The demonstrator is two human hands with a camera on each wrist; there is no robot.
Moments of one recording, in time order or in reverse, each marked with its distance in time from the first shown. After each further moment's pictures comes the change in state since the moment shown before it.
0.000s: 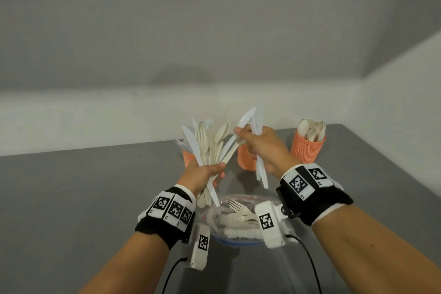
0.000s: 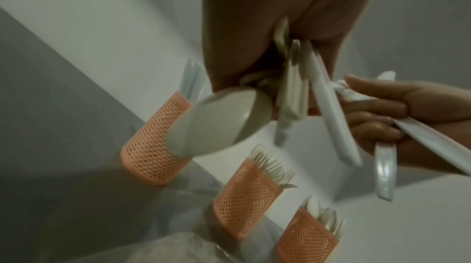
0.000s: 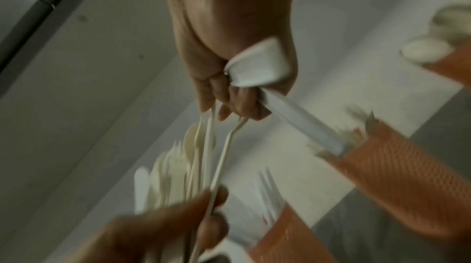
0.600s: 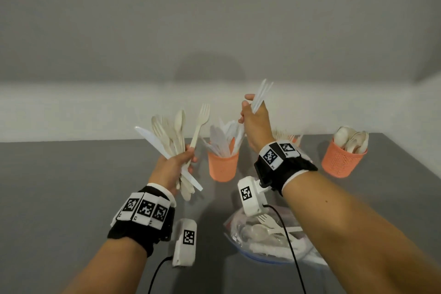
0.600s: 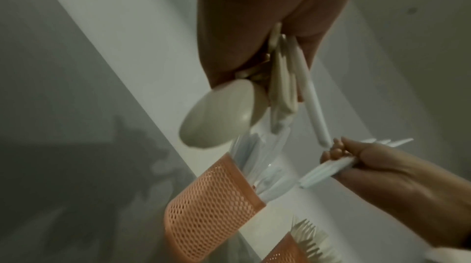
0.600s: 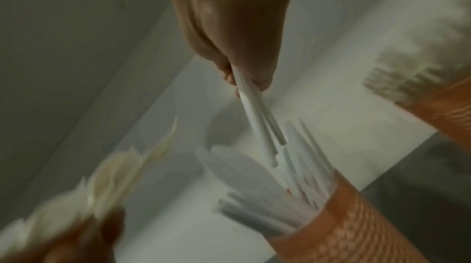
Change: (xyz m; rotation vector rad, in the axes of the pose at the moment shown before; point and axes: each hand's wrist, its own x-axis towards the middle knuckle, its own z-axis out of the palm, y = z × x) left_hand 0.002 0.007 -0.097 -0.308 0.296 0.080; right_hand 0.080 0.000 0.090 0.121 0.128 -0.260
